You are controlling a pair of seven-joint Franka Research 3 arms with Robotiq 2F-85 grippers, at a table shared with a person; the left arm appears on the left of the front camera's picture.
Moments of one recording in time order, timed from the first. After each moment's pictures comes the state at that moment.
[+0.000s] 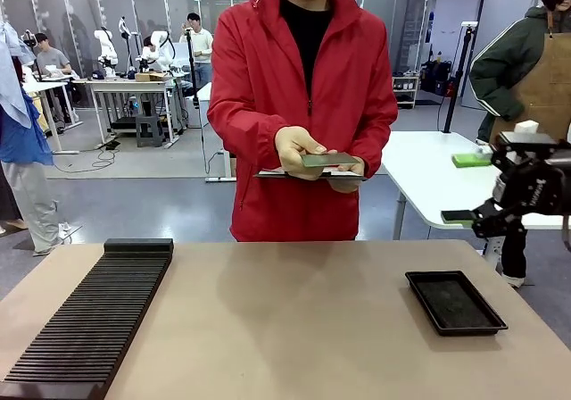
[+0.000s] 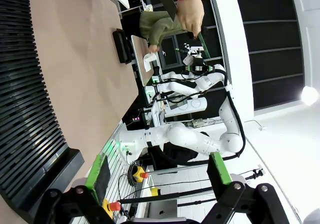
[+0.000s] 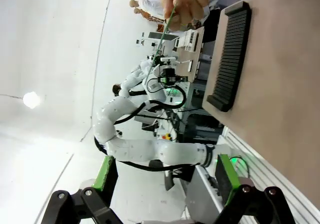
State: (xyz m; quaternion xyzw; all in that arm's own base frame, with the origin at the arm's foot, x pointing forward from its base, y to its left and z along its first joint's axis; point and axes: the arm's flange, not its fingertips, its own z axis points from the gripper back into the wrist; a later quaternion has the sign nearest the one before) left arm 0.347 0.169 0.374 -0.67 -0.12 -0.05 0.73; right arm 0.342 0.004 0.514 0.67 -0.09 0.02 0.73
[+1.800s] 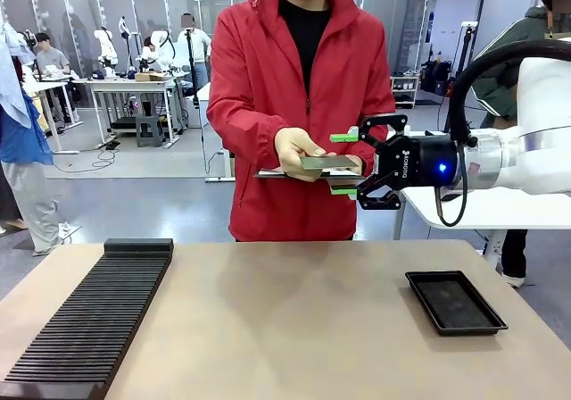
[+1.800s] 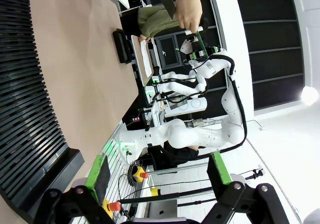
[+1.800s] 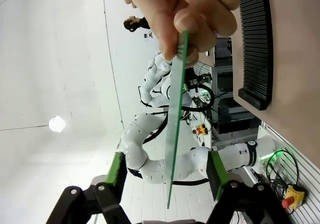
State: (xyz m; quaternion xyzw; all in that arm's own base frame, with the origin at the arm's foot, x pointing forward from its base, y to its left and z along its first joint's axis) left arm 0.347 0.169 0.374 -0.67 -0.12 -0.05 0.73; right arm 0.419 0.137 0.517 0.69 0.04 -0.05 0.72
